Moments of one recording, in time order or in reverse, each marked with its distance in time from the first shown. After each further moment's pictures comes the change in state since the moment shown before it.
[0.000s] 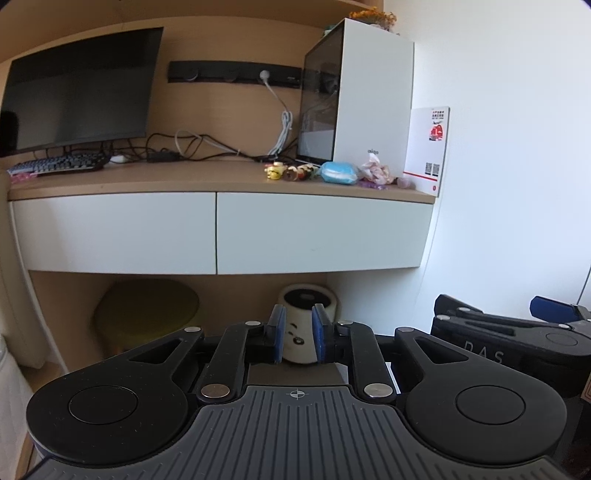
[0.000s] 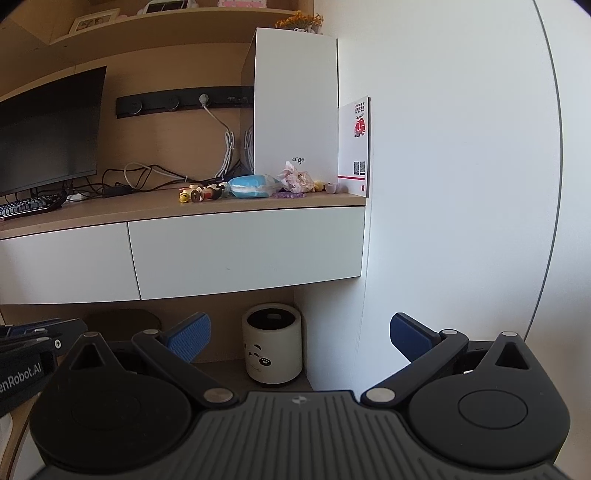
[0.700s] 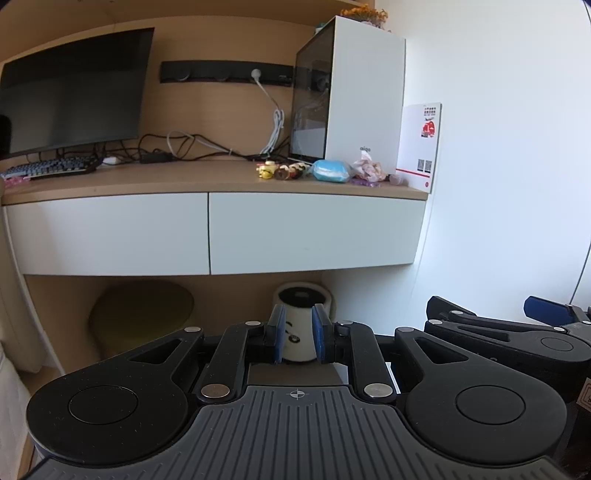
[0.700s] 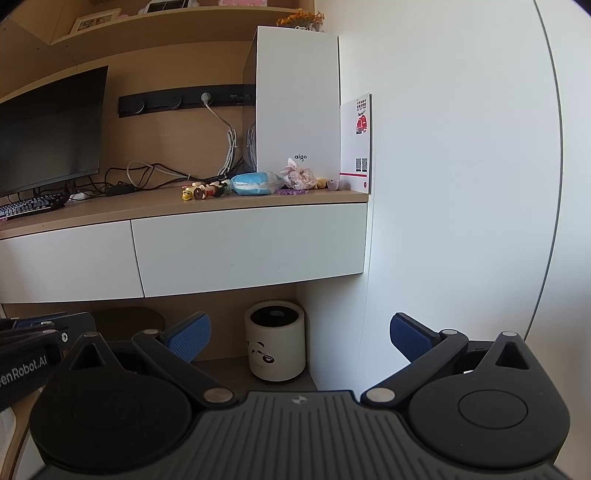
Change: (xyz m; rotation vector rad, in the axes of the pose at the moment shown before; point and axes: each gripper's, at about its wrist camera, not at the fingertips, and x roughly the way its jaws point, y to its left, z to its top) left arm 0.000 -0.005 0.002 0.018 0.009 -0.016; right arm -0.003 -0.001 -0.002 0.008 0.005 0.009
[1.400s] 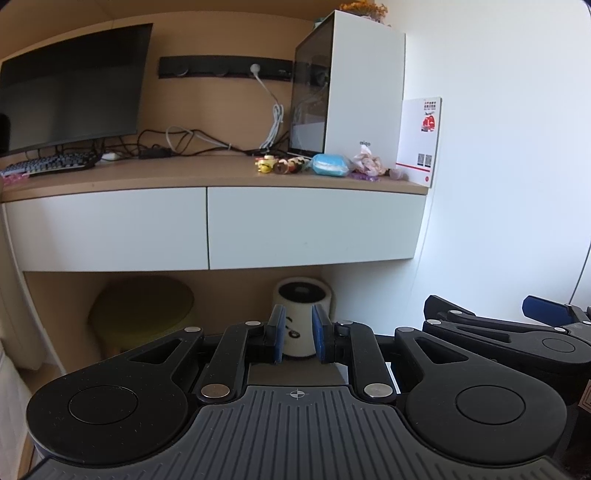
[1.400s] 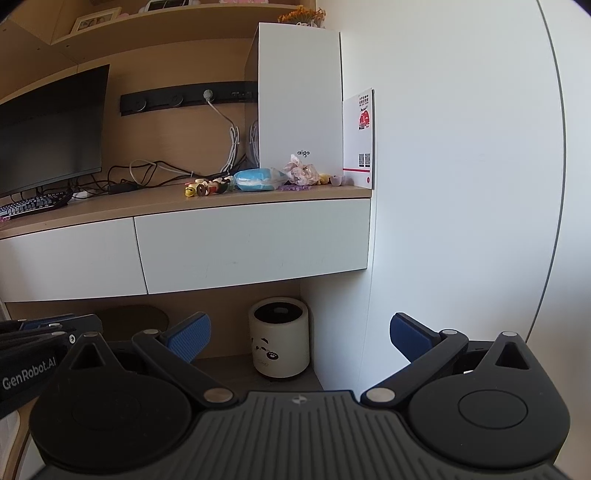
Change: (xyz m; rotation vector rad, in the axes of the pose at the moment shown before) left arm 0.003 -0.002 -0.002 0.002 0.015 0.000; right arm 0.000 0.002 -0.003 0.004 0.009 0.009
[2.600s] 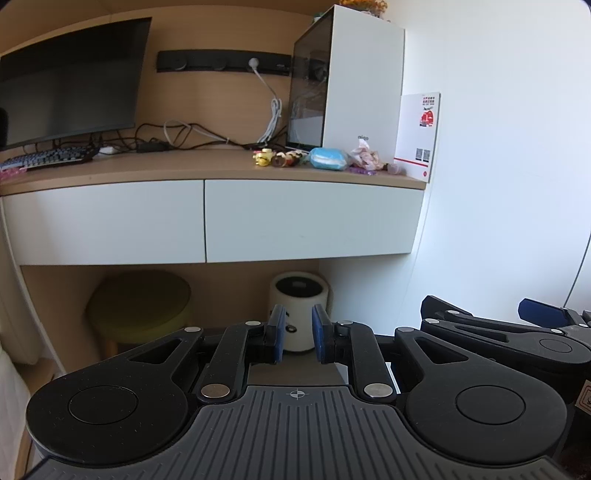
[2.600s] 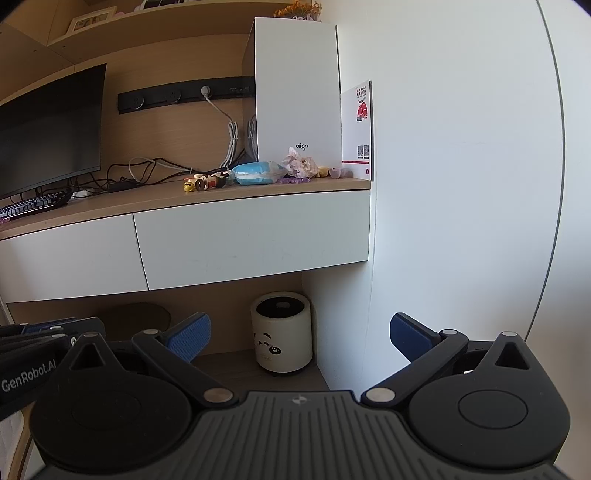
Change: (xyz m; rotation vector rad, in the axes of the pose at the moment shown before) left arm 0.002 -0.002 -0.003 -0.005 0.017 -0.005; right arm -0.001 -0.002 -0.008 0.021 0.017 0.003
